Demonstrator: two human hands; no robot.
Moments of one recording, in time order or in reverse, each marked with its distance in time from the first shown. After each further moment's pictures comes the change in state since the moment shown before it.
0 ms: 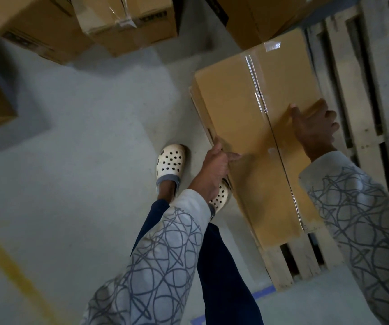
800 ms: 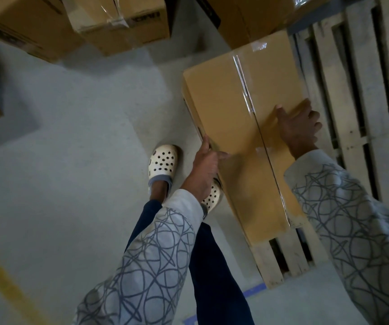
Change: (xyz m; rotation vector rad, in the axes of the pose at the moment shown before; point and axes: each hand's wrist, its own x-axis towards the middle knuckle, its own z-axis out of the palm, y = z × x) left_hand -0.003 0.004 0.000 -0.011 0.088 0.018; right_hand 0.001 -0.004 0.008 0.019 -0.007 -0.017
